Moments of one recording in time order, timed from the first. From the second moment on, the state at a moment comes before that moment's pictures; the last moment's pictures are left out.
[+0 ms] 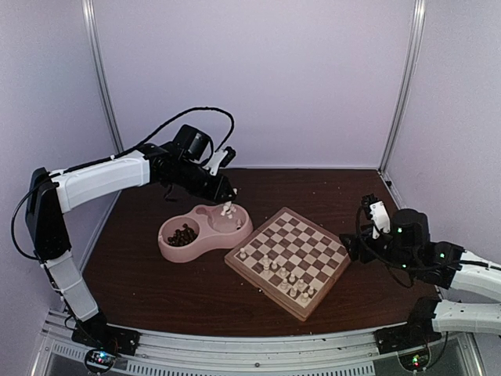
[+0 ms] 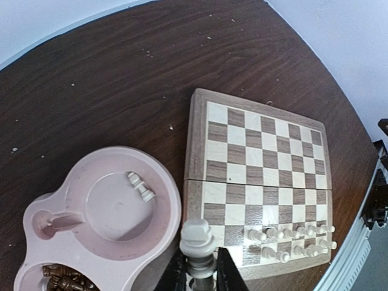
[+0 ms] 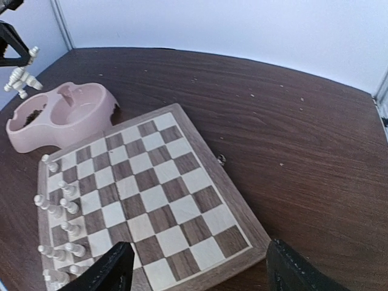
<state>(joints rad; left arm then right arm) -0.69 1.75 1.52 -0.57 0.22 -0.20 0.76 0.68 0.41 -0.20 0.32 0.23</state>
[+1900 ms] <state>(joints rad) -0.69 1.71 1.64 -0.66 0.91 -0.31 0.96 1.46 0.96 0.19 -0.23 0.15</state>
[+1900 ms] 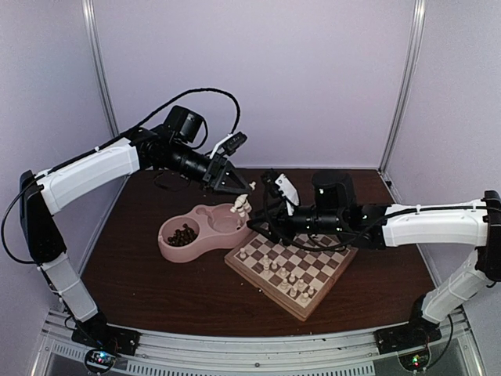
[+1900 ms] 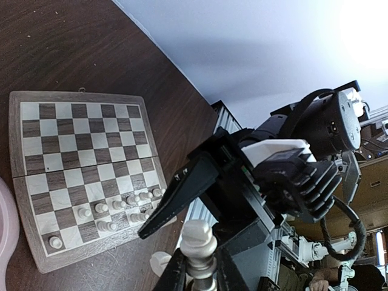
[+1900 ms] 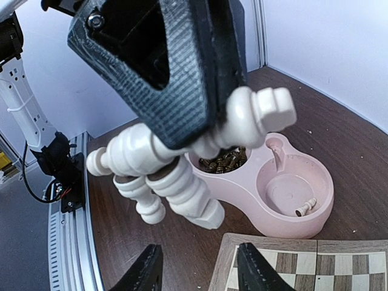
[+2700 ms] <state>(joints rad) -0.71 1.71 1.63 -0.66 0.94 -0.34 1.01 1.44 1.00 0.12 -0.13 -0.04</state>
